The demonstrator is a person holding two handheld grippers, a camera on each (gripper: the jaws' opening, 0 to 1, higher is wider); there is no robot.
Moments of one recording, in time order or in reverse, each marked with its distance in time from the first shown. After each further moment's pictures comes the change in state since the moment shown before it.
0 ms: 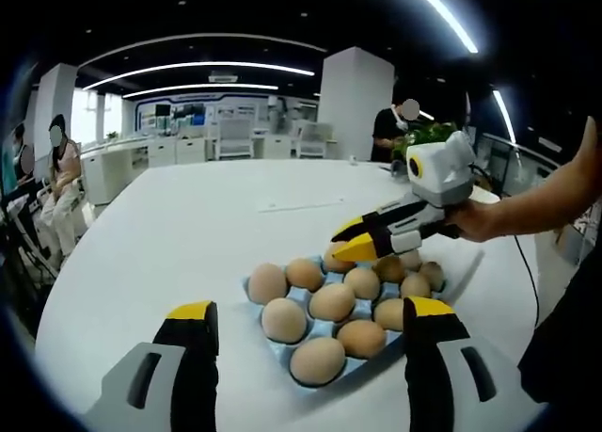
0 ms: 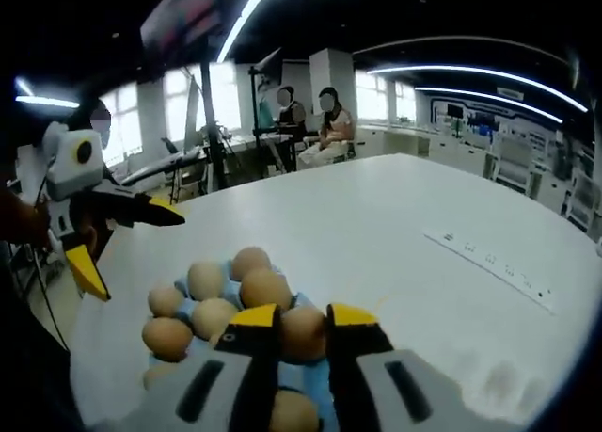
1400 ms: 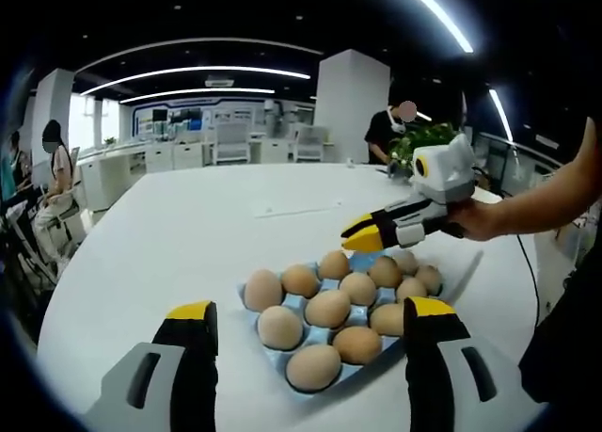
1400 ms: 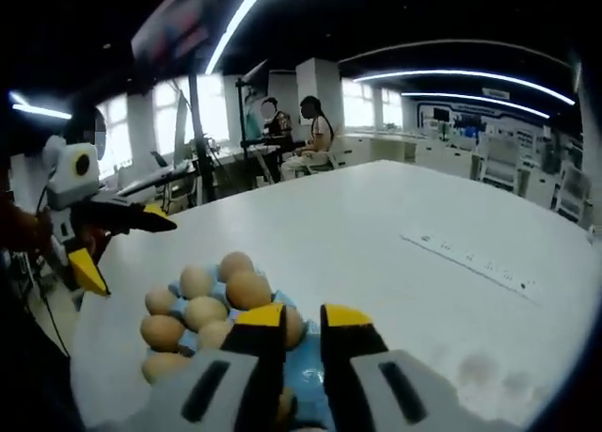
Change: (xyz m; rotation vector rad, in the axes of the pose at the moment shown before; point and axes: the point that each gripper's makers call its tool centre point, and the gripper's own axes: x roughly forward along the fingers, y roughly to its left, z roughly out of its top) left arm -0.002 -0.008 0.005 0.018 -0.014 -0.009; right arm -0.035 -0.022 -0.002 0.045 -0.053 -0.070
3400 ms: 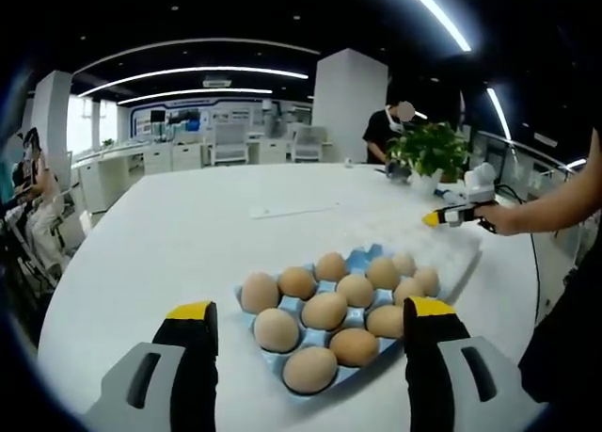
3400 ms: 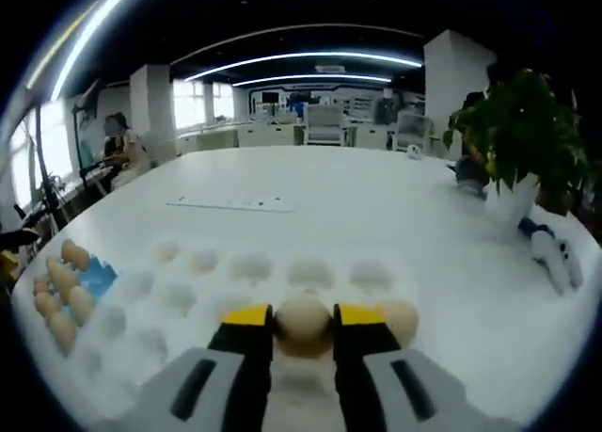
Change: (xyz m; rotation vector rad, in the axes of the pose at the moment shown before) left arm 0.001 -0.005 0.003 0.010 -0.001 -0.003; right arm -0.200 -0.187 -0.096 0.280 0.037 -0.731
